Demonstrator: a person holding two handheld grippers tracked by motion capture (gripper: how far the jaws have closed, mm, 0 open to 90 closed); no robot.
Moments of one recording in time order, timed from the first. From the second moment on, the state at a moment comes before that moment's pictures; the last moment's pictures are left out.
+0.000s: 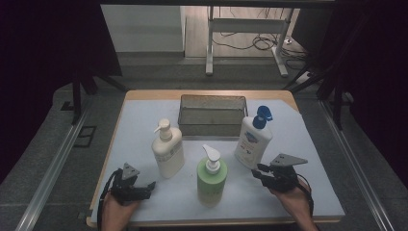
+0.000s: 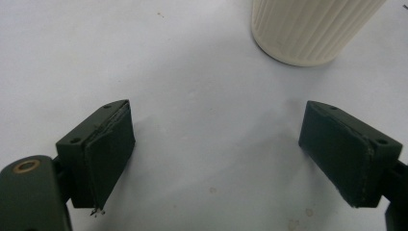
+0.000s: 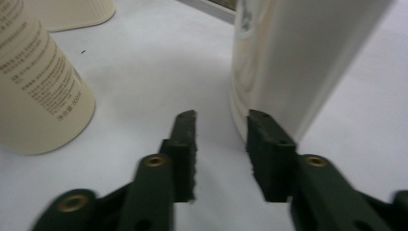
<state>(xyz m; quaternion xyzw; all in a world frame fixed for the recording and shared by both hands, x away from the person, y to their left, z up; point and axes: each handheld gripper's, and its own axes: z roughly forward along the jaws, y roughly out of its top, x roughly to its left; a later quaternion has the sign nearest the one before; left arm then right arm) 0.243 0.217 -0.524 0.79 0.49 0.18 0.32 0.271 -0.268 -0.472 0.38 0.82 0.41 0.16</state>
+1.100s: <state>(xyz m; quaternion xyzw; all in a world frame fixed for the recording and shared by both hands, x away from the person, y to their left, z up) 0.243 0.217 -0.524 0.79 0.49 0.18 0.32 0.324 -0.252 -0.403 0.39 0.79 0.43 0.20</state>
